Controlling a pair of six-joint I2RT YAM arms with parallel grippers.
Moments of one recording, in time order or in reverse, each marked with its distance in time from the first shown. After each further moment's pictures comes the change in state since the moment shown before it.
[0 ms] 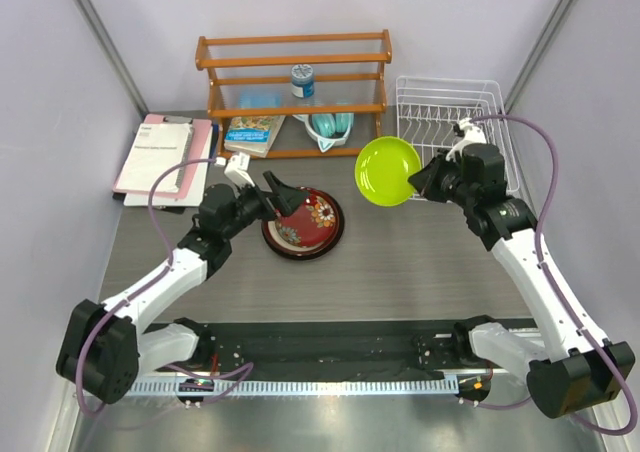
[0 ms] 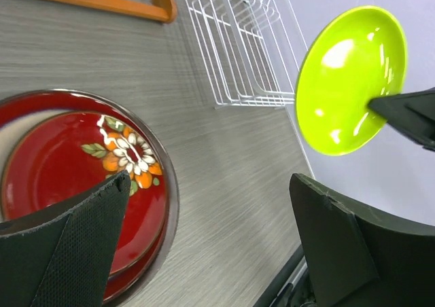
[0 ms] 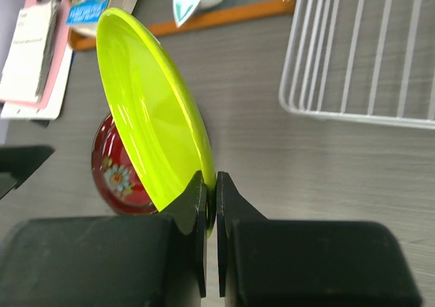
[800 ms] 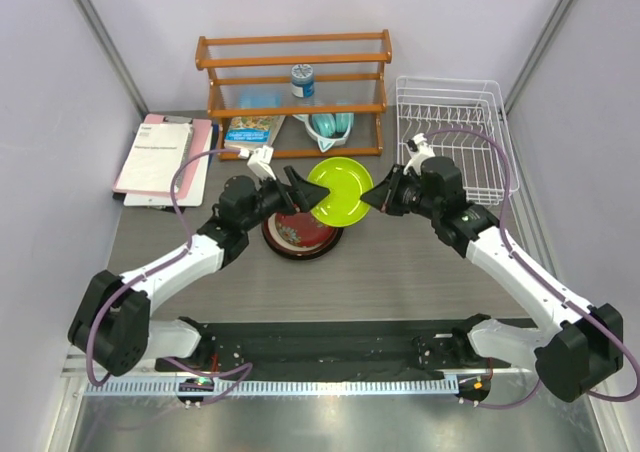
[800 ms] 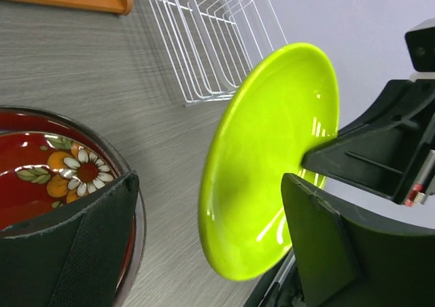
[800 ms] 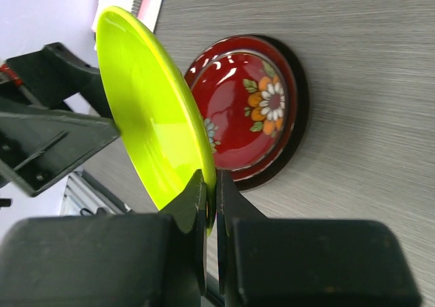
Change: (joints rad) left arm -0.109 0.165 0.095 0.094 -0.004 -0.021; right arm 0.215 0.082 -0.159 0.256 -0.159 0.205
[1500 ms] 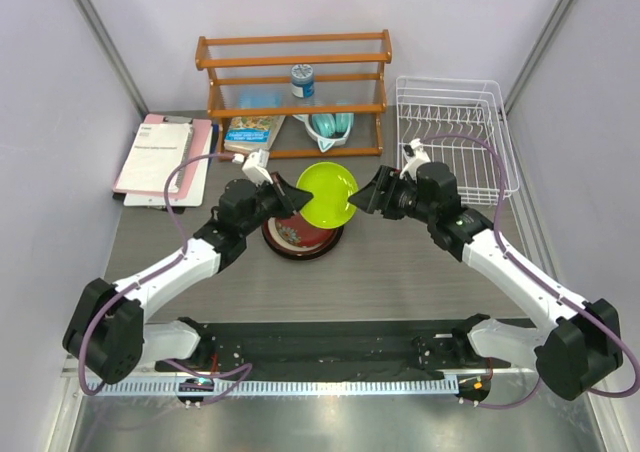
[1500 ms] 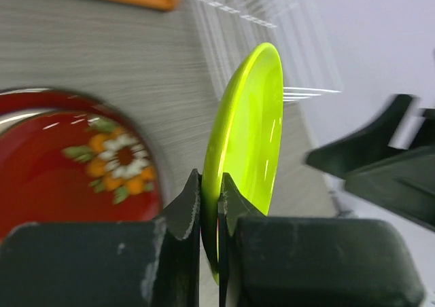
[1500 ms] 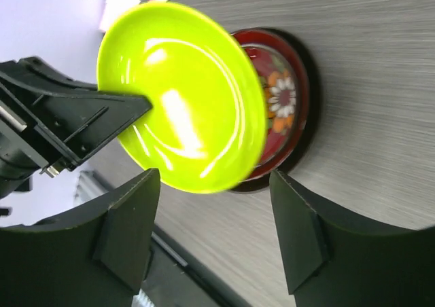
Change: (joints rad) left arm -0.011 -0.038 -0.011 -0.075 -0.094 0.018; right arm 0.024 0.012 -0.058 0.094 -0.014 0.063
